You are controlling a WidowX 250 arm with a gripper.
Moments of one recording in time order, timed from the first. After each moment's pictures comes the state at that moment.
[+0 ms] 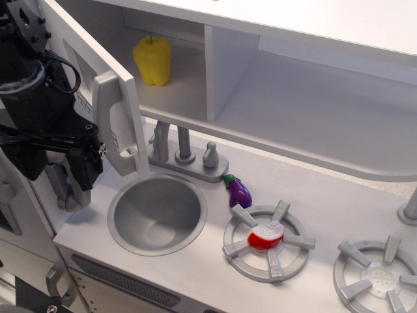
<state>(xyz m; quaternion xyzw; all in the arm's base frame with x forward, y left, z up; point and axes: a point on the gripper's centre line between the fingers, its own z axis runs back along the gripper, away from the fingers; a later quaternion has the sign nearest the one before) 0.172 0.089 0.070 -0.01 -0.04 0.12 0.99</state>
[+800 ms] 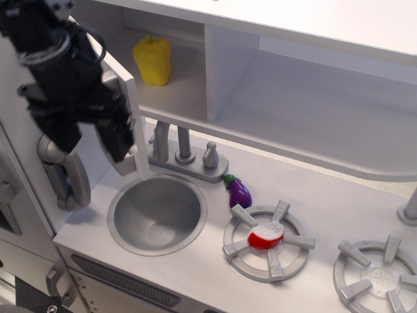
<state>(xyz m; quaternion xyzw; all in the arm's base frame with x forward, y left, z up) 0.205 0.069 0.089 -0.05 -0.08 0.09 0.99</state>
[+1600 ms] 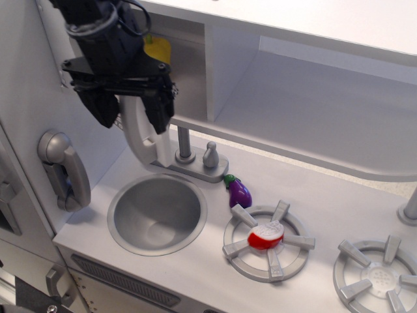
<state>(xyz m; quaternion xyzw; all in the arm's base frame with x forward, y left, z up) 0.243 0.047 0.091 -0.06 -0.09 0.09 0.99</state>
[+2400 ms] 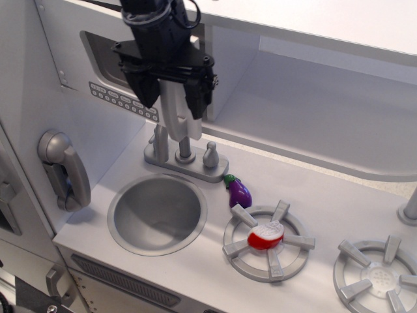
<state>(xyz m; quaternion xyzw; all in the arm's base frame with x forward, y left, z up) 0.288 0.028 0.090 -0.04 -0.12 0.03 0.99</state>
